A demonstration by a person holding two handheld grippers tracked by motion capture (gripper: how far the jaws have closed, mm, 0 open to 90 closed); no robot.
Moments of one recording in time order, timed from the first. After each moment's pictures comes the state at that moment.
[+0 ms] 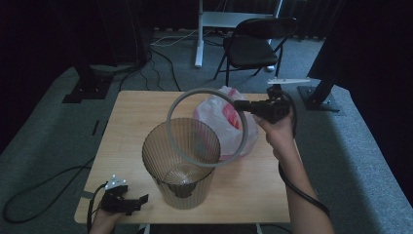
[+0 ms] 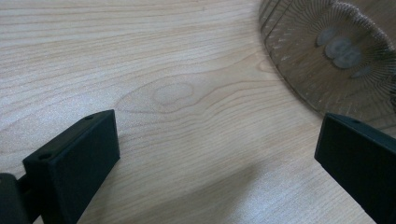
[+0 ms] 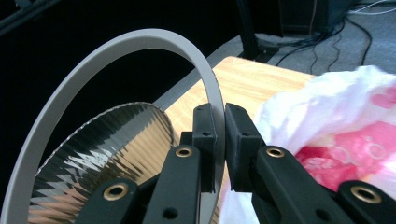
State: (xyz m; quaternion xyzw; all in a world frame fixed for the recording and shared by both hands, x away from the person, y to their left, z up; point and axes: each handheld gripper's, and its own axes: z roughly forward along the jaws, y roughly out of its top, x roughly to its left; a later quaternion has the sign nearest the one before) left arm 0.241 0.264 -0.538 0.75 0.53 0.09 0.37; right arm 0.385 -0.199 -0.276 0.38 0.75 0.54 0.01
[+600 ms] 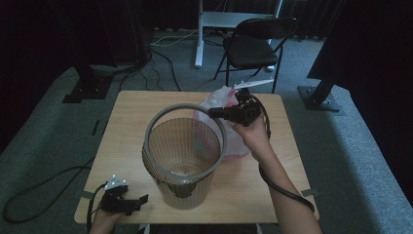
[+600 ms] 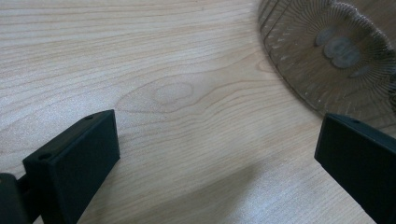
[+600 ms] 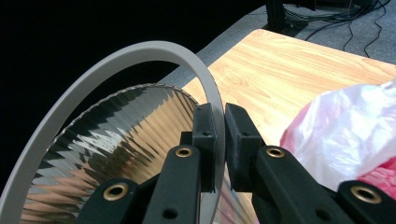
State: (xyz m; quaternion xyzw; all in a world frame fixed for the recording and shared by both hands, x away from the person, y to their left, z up) left arm 0.241 0.264 -0.538 0.75 0.53 0.09 0.38; right arm 0.393 -0.137 -0.291 0.35 0.79 0.51 -0.02
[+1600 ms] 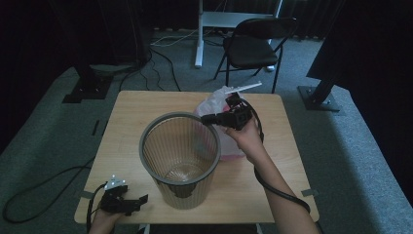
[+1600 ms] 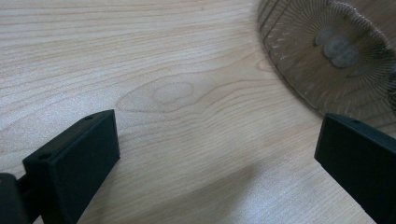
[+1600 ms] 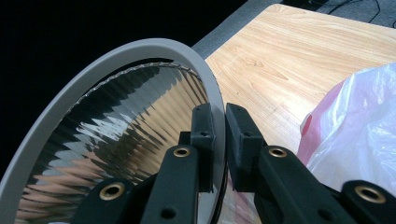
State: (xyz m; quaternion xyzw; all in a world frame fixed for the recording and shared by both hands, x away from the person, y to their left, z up) left arm 0.241 0.265 -0.538 0.75 0.53 0.09 0.38; right arm 0.397 -0.122 -0.308 0.34 0.80 0.49 -0.06
